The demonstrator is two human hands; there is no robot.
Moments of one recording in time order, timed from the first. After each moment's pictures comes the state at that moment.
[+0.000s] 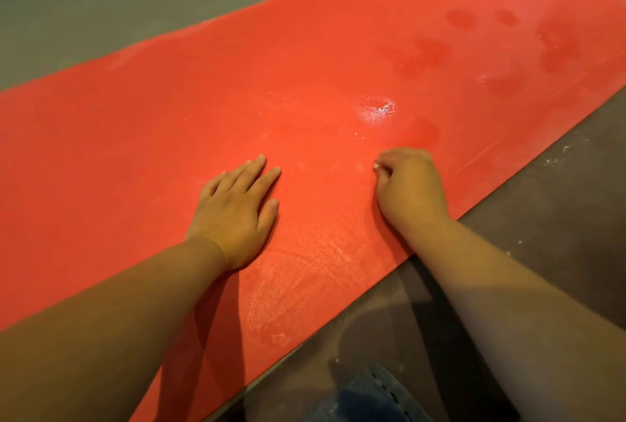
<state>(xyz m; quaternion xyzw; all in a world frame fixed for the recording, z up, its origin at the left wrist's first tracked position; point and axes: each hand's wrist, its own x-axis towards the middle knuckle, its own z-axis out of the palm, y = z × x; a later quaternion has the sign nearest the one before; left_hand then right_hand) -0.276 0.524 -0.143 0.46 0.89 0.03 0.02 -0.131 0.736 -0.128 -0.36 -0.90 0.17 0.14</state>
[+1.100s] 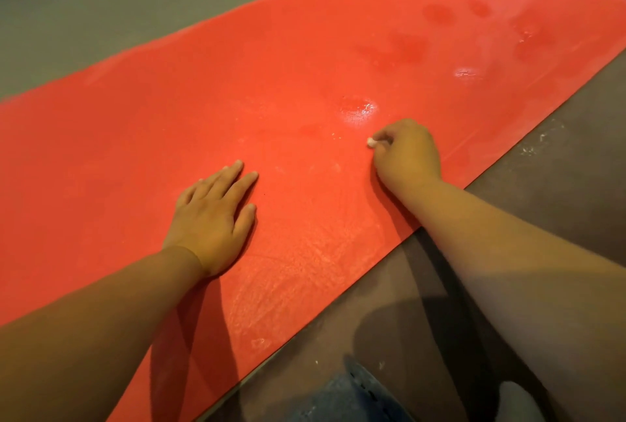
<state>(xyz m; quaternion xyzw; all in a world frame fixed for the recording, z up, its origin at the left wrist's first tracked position) -0.275 0.526 -0.138 0.45 0.89 0.03 0.03 -0.138 0.785 -0.126 -0.42 -0.86 0.24 0.17</state>
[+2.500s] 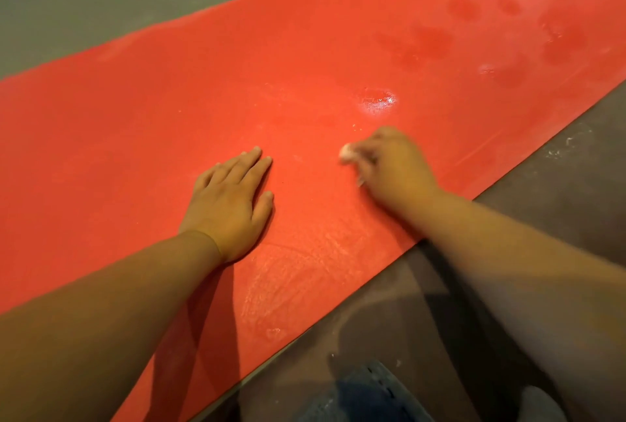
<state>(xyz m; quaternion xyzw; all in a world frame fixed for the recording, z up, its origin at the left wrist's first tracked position) -0.273 0.526 -0.135 0.45 0.89 0.04 0.04 -0.147 0.743 -0.118 -0.23 -0.94 0.23 0.12</state>
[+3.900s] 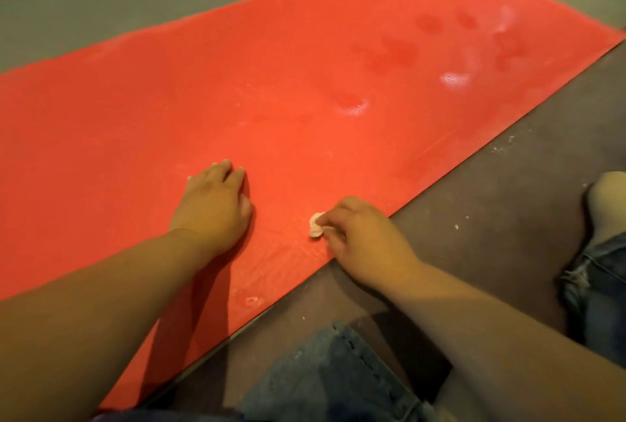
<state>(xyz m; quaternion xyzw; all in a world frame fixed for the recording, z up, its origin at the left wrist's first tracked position) -0.249 0.521 -0.120 0.41 0.91 0.05 0.08 -0.059 0.663 -0.108 -0.19 -0.94 0.27 0.06</state>
